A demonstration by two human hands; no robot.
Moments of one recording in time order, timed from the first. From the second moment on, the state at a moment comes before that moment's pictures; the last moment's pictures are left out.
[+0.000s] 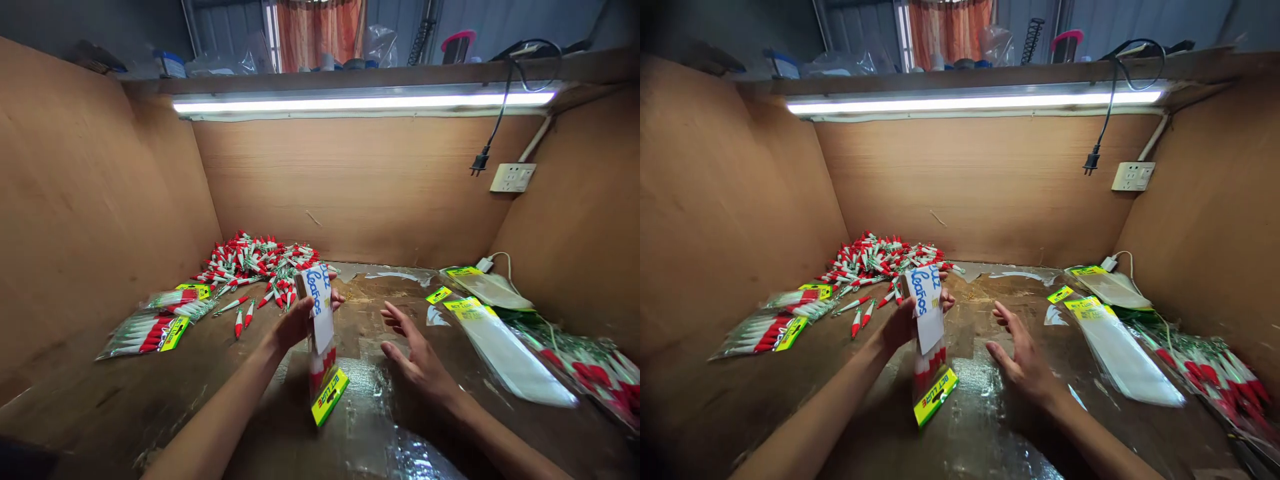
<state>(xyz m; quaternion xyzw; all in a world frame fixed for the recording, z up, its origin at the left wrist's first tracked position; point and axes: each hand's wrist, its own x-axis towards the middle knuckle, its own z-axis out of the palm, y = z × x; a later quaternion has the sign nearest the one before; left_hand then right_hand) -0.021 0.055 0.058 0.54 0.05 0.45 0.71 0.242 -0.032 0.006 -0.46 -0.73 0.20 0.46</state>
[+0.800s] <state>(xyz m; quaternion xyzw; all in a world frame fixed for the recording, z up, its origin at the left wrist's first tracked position) -0.028 0.075 0.020 0.33 0.02 0.40 0.85 0.259 0.093 0.040 -0.59 -0.58 0.16 0.54</state>
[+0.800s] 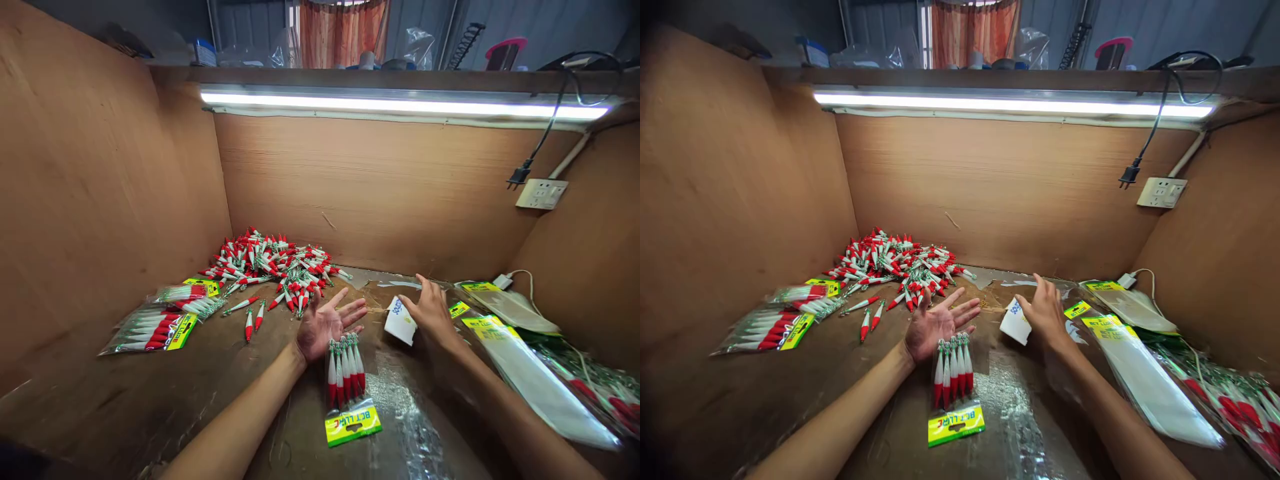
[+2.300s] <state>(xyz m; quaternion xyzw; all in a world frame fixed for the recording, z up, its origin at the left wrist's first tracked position) -0.007 0.075 -0.007 0.47 0.39 0.48 0.63 0.181 0.085 -0.006 -0.43 -0.58 0.51 0.47</state>
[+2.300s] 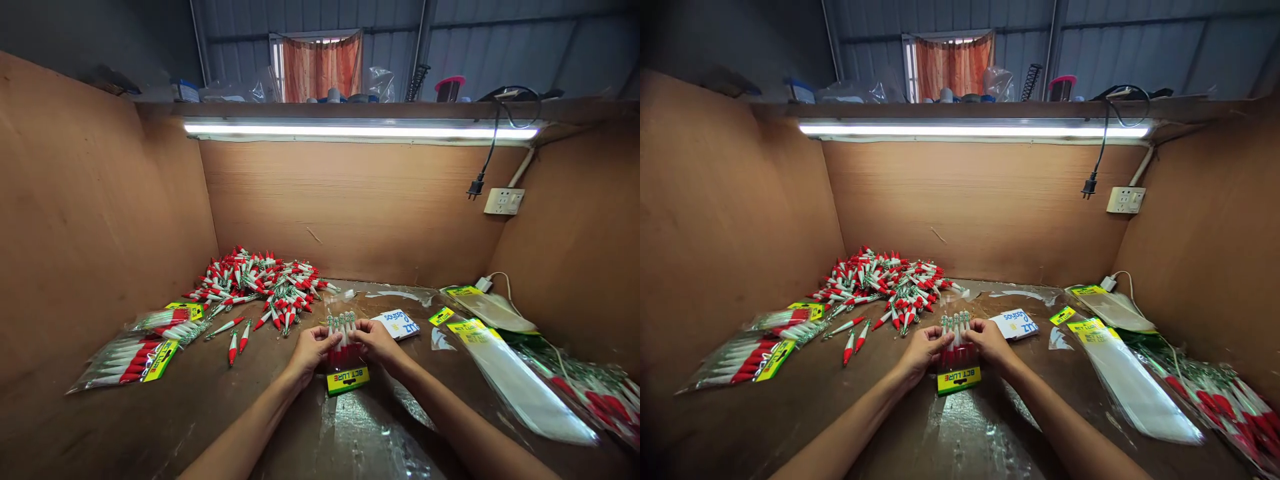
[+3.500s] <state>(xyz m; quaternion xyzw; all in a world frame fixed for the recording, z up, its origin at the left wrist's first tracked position) 0.000 0.062 0.000 0.57 0.31 0.43 0.63 0.200 0.071 0.042 -0.45 -0.60 0.49 0.45</state>
